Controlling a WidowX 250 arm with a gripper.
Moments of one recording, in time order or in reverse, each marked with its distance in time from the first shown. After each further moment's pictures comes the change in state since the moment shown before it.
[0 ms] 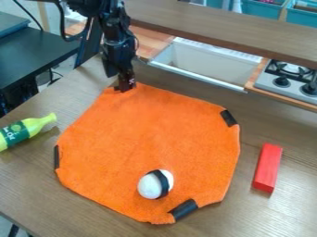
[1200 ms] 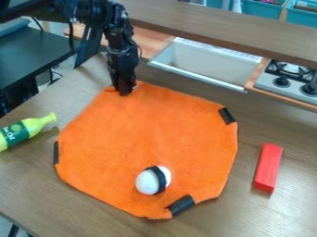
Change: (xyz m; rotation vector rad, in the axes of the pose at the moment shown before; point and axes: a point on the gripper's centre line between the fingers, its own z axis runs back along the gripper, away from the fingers) arm 0.001 0.000 -0.026 -0.025 0.031 0.004
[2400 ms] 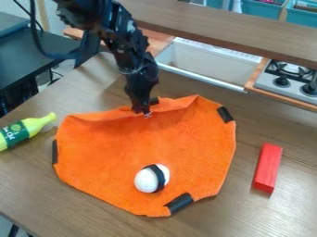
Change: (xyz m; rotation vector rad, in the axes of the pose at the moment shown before) arm -0.024 -0.122 0.077 0.012 -0.191 -0.270
